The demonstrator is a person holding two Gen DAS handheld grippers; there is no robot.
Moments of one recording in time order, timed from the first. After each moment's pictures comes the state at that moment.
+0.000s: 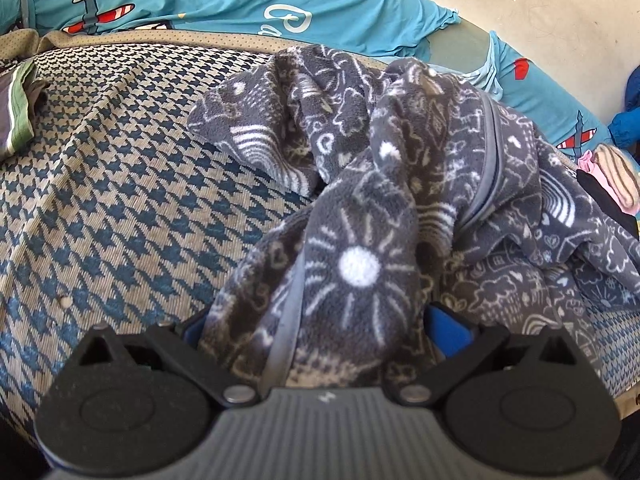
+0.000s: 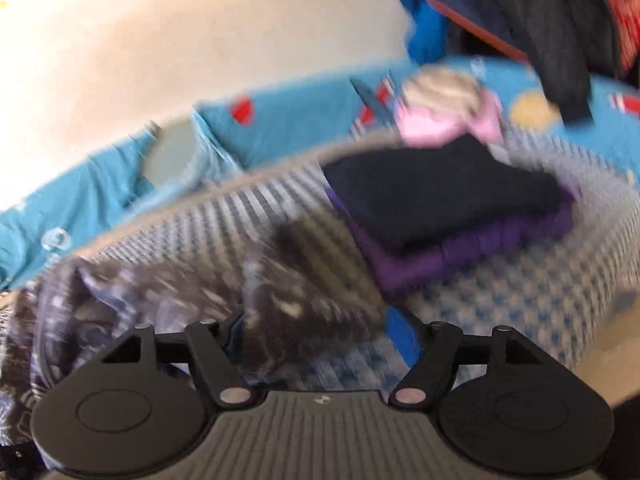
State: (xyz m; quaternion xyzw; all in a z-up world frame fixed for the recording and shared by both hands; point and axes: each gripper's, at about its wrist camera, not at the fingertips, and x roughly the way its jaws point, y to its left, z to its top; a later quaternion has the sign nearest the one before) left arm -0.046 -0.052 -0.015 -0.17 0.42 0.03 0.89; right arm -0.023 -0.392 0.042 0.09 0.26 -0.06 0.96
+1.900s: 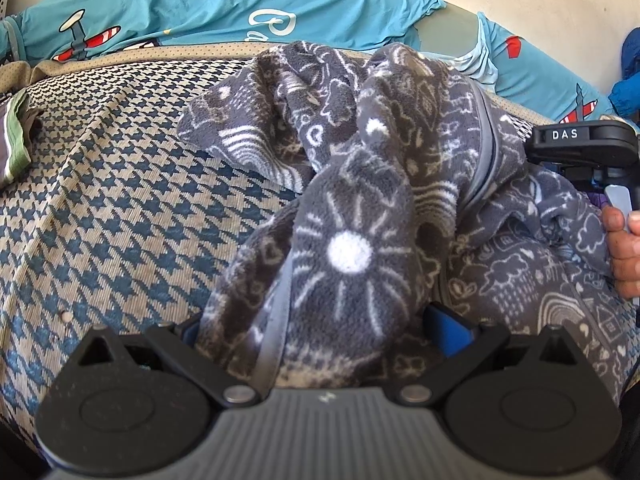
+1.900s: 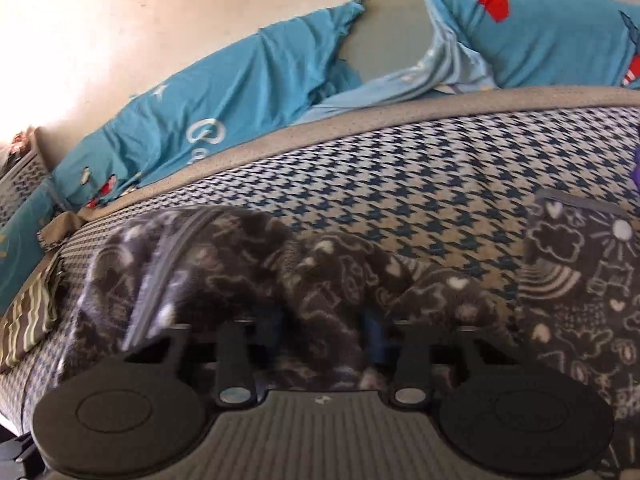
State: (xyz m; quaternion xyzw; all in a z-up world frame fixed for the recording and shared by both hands) left arm -0.044 -0.057 -0.020 -0.12 0.42 0.04 0.90; right arm 0.139 -0.284 0.010 0.06 0.39 0.25 0.89
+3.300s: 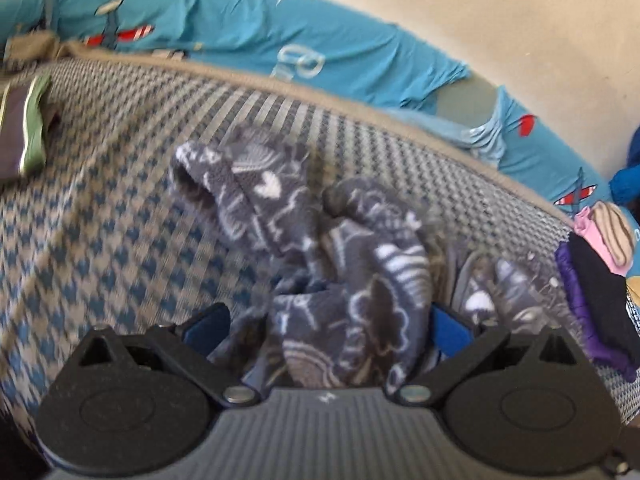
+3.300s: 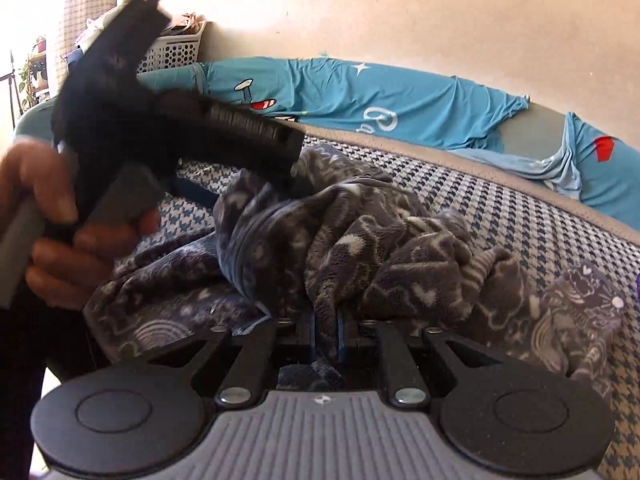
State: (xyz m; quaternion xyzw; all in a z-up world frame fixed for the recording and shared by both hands) left arm -0.040 -0.031 0.005 -0.23 0.38 0.06 0.90; right arm -0.069 -0.258 0.013 -0.15 0.27 0.37 0.88
